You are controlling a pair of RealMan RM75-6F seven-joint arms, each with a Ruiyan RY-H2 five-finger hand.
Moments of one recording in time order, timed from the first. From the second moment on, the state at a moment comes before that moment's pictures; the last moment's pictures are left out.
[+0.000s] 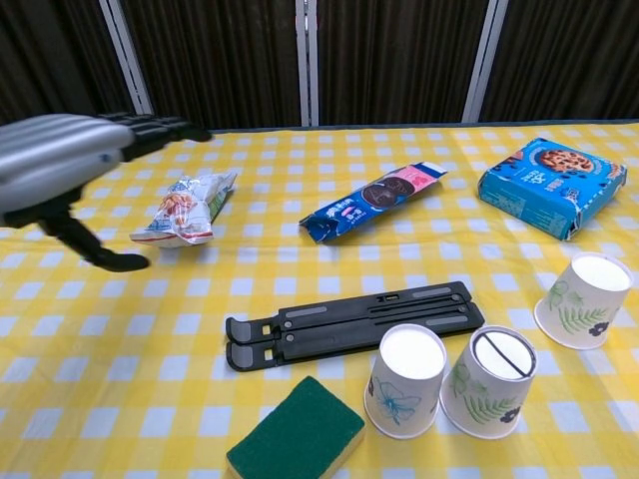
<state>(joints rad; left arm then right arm) -0.62 -1.40 0.06 -1.80 1.34 1.32 0.53 0.09 -1.09 0.07 -1.58 -1.55 1.53 0.03</state>
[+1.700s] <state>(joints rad) -0.25 -1.22 0.14 -1.64 1.57 1.54 0.30 0.43 -1.27 0.10 -1.71 -1.16 1.00 -0.48</state>
